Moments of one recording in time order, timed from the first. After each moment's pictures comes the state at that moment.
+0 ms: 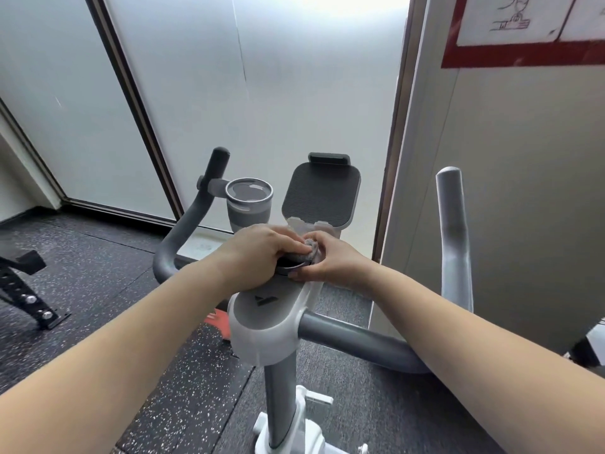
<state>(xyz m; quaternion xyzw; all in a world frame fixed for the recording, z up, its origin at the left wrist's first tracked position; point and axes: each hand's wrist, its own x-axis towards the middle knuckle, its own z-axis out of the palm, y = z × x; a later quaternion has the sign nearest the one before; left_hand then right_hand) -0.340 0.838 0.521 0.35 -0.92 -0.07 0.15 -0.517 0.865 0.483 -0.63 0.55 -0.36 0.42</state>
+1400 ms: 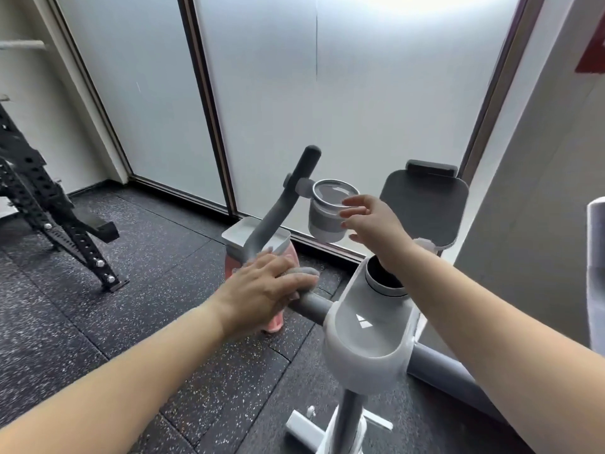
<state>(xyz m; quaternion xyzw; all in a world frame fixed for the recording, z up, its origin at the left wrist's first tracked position) -0.193 0.820 0.456 0.36 -0.92 0.05 0.16 -0.423 0.776 0.511 -0.54 0.59 -0.46 0.39</state>
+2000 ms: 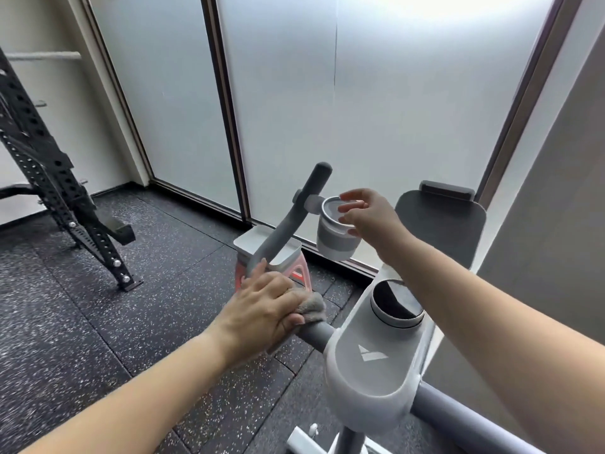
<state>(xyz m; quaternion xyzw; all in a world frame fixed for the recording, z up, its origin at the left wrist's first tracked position) -0.200 0.826 0.453 0.42 -0.89 0.07 0.16 -0.419 0.736 0.537 -0.57 0.56 -0.46 0.39</state>
